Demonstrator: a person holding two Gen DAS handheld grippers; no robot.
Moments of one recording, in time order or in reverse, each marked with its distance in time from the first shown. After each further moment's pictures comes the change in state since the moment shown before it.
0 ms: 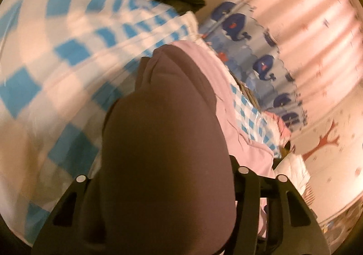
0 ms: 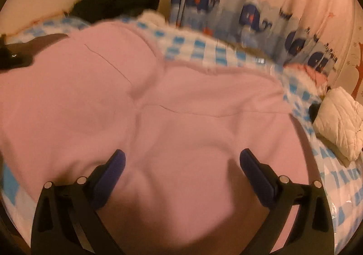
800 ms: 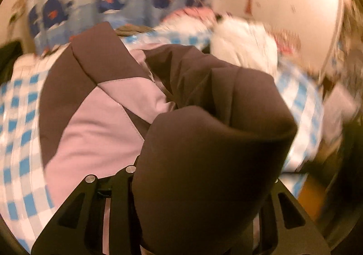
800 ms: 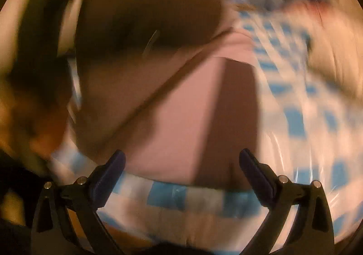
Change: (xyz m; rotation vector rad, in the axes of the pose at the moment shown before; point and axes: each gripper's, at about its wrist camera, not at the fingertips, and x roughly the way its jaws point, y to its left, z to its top) left arm 0.103 -0.345 -0.188 1.021 0.322 -0.154; right arm -0.091 -0.263 -0.073 0.550 0.081 0.406
